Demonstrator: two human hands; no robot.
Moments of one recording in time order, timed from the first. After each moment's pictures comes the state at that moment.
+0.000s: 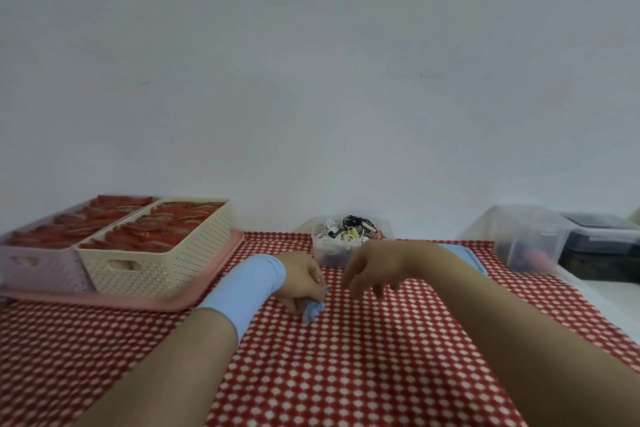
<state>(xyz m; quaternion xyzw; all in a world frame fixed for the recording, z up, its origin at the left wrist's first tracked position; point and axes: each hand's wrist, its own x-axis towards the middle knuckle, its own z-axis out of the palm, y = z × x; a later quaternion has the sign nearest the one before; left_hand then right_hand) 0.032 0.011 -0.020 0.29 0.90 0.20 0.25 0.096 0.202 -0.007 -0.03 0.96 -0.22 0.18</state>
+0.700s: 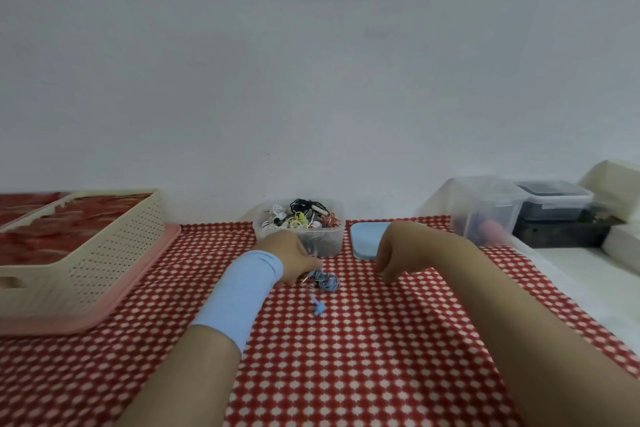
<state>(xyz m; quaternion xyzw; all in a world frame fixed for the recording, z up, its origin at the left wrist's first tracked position) 0.031 0.100 -0.039 0.29 0.94 0.16 0.12 0.121 0.315 -0.040 0.15 0.98 -0.14 0.08</state>
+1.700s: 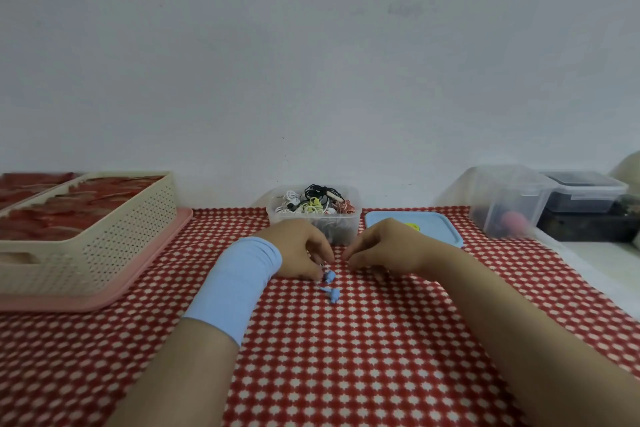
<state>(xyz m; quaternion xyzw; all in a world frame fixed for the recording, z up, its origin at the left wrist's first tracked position) 0.025 0.078 -0.041 0.42 0.88 0.16 0.13 0.118 0.266 -0.060 0.06 0.91 -0.41 0.01</state>
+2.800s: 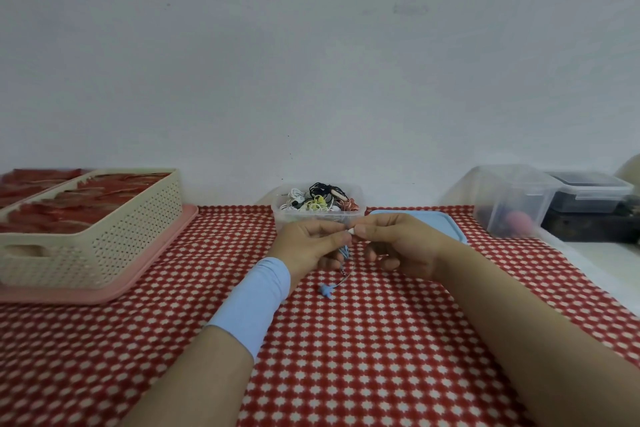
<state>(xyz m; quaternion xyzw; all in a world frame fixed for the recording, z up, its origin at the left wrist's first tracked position) 0.043 0.092 -0.079 0.23 0.67 0.67 0.21 0.118 0.264 -0.065 0.06 0.70 -0.71 0.01</state>
